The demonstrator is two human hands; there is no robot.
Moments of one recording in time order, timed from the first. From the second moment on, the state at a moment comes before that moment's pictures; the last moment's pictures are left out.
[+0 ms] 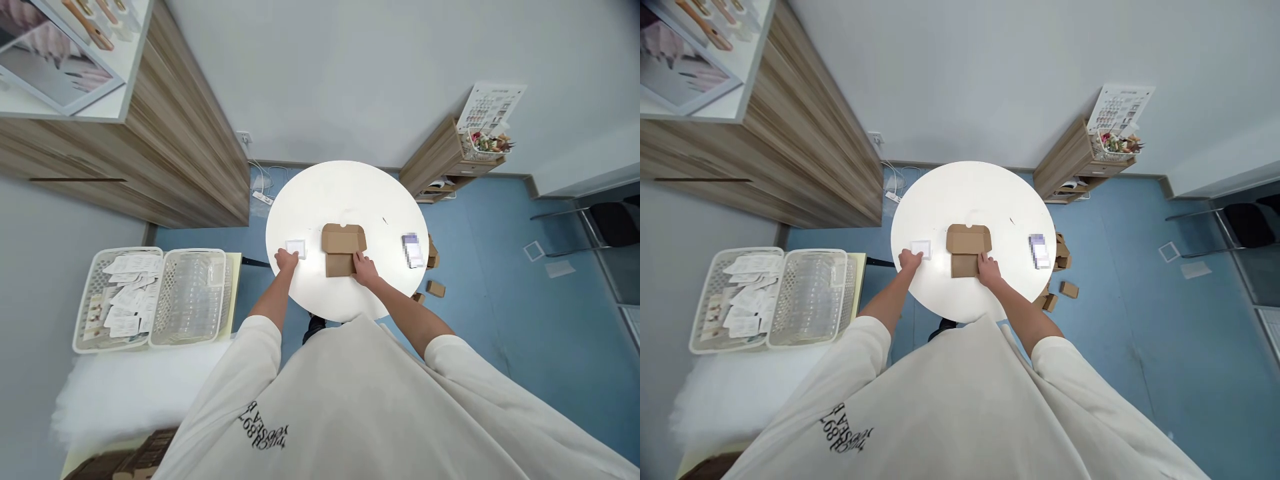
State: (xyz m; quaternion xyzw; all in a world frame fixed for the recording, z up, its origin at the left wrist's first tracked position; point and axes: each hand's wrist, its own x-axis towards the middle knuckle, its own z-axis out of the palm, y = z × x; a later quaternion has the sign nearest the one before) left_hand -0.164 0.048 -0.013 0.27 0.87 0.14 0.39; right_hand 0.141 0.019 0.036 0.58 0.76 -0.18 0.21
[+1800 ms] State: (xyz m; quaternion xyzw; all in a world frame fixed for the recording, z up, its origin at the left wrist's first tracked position) left_hand -0.039 0.013 0.034 0.64 0.71 0.11 0.27; right_hand 0.157 0.011 0.038 0.57 0.78 -0.22 0.12
